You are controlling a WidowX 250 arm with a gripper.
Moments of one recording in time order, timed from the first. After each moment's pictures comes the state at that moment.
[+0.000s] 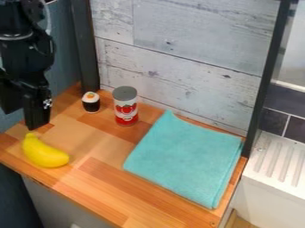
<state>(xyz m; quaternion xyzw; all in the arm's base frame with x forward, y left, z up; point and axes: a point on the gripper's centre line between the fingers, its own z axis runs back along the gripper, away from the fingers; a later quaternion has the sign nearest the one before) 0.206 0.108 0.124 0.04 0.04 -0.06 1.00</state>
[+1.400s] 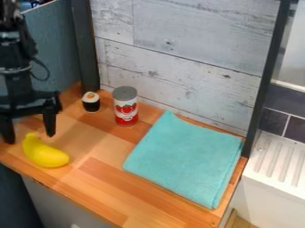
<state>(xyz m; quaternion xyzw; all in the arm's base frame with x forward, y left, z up) 0.227 0.149 0.059 0.00 0.05 0.43 0.90</state>
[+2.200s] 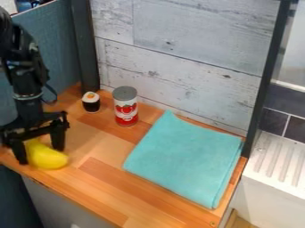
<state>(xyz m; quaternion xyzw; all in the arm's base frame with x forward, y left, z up) 0.232 0.147 0.016 0.02 0.05 0.54 0.84</state>
